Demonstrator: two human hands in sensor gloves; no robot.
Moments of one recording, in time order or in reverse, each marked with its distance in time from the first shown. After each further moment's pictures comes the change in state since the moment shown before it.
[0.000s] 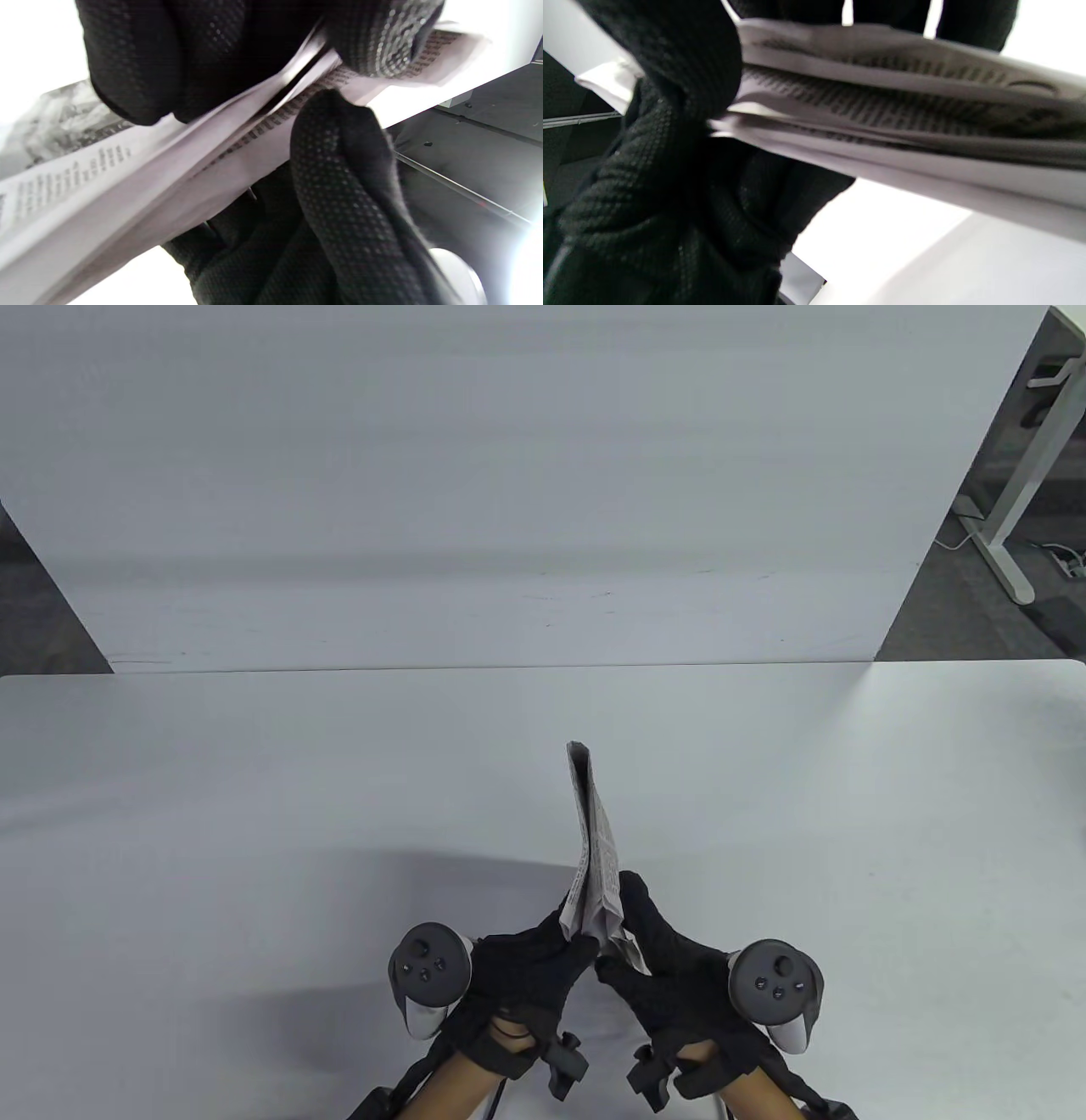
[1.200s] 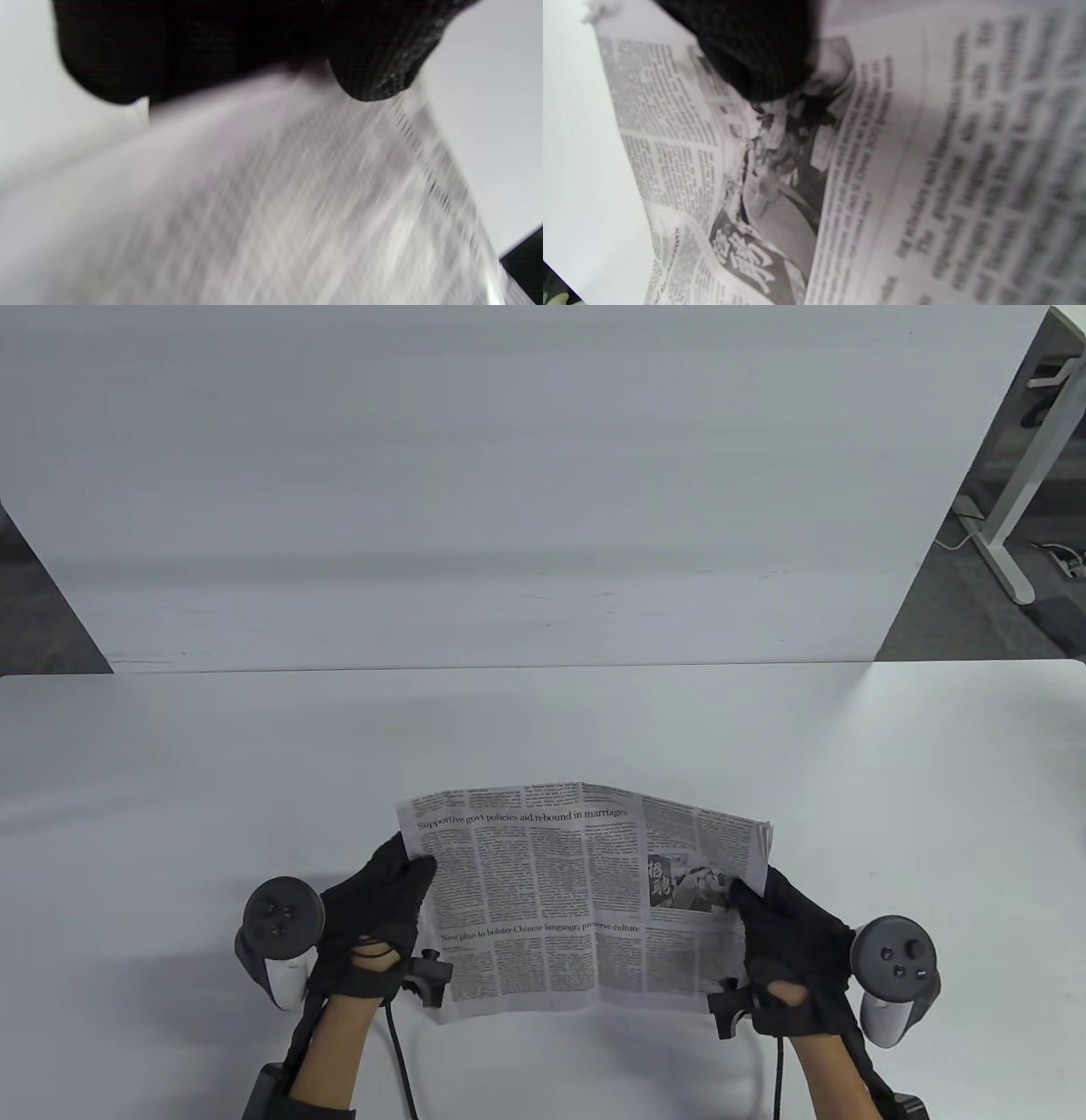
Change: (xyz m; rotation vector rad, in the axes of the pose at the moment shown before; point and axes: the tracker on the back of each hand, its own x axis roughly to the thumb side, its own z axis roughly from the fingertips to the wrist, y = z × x) left_hand -0.025 0.152 0.017 0.485 0.222 -0.324; right_hand -0.023 -0.093 0.004 -0.398 0.155 0.076
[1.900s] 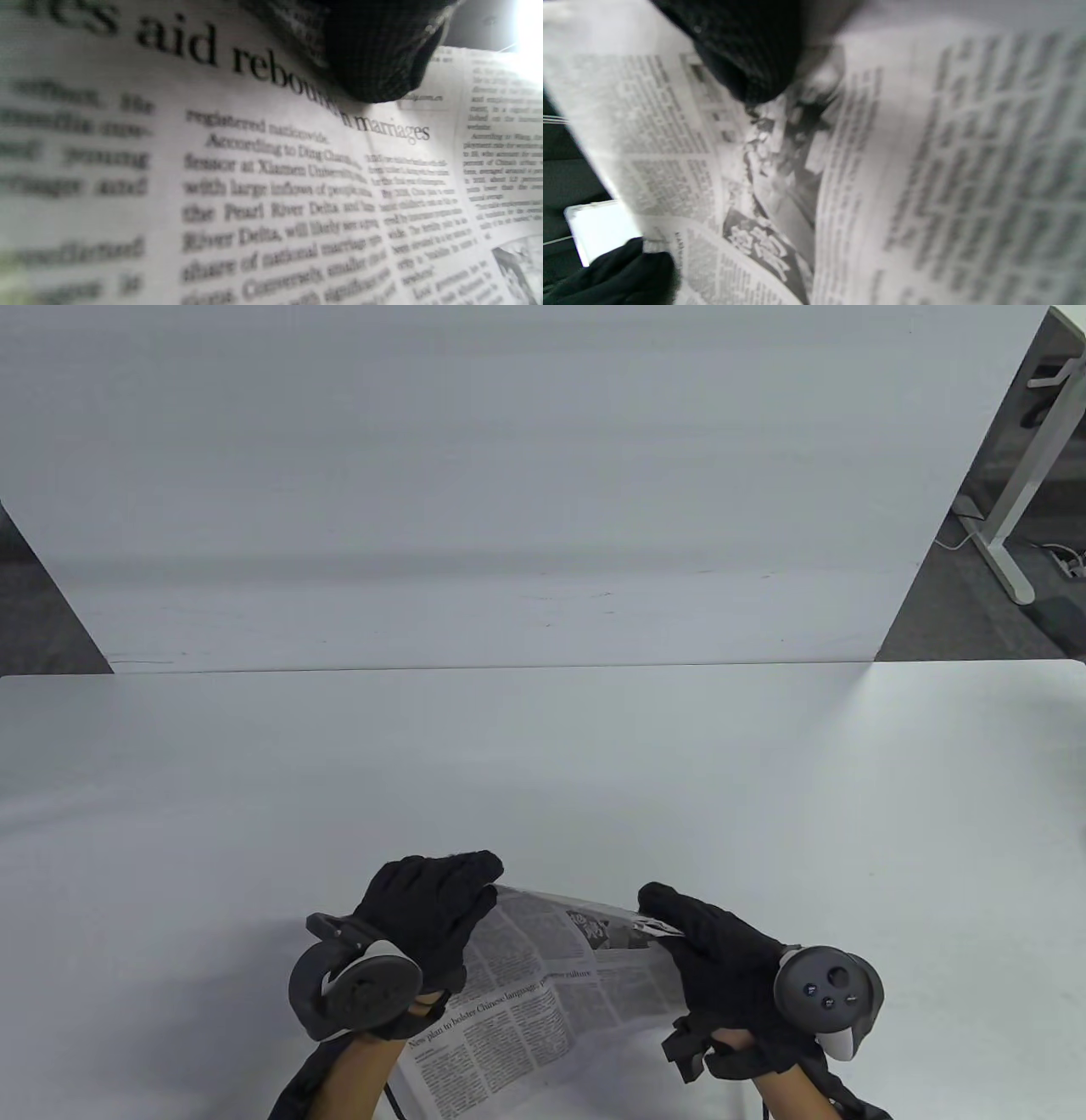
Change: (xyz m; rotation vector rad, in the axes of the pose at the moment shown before) left_hand 0.093 -0.028 0.033 -0.024 -0.614 -0.507; right_hand 0.041 0.041 0.020 0.203 -0.205 0.118
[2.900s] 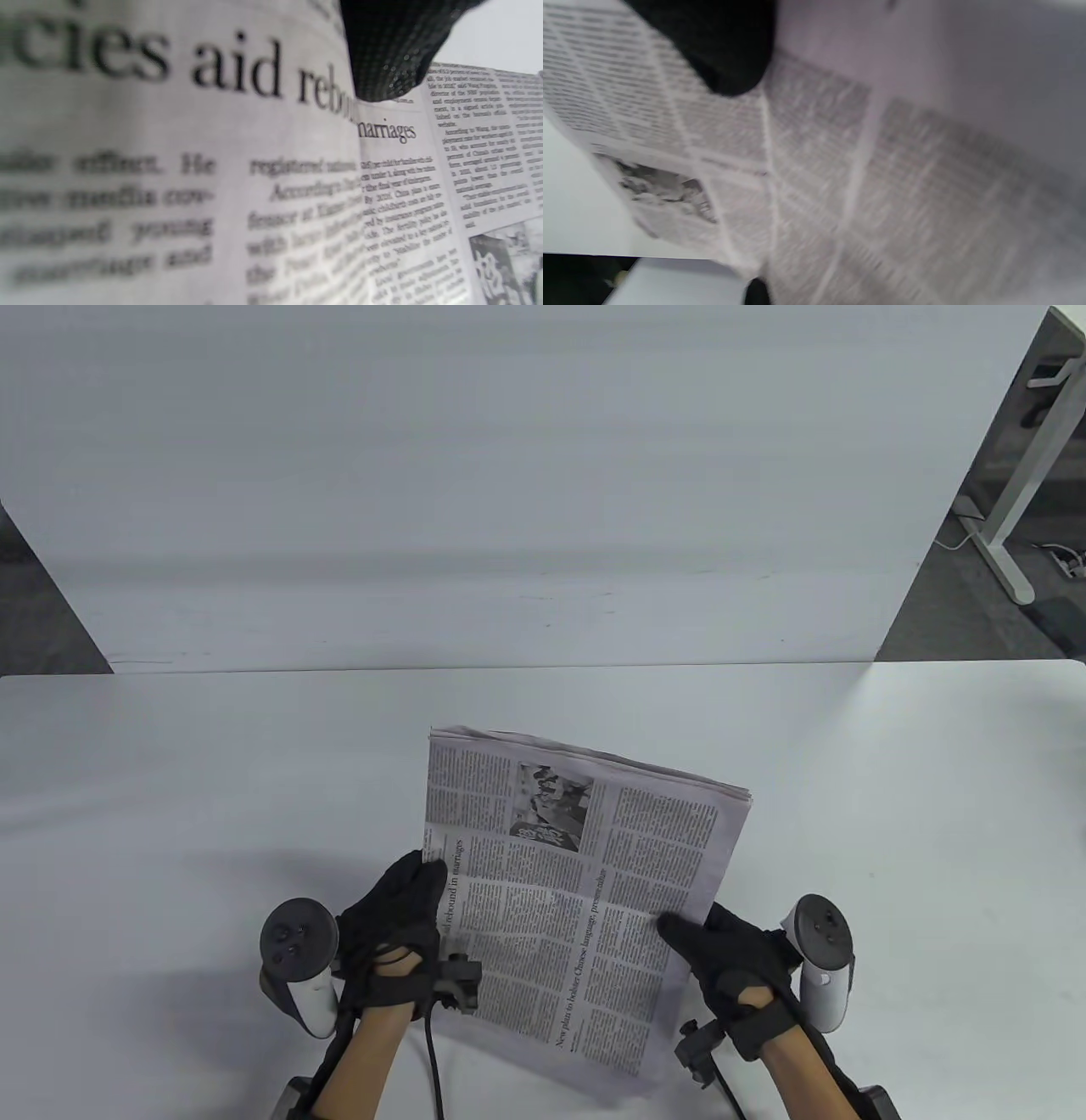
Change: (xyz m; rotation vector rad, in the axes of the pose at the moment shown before) left_hand -0.074 -0.050 0.042 -0.008 0.859 0.684; right_hand -0.082 0.036 0.002 0.277 0.458 -0.706
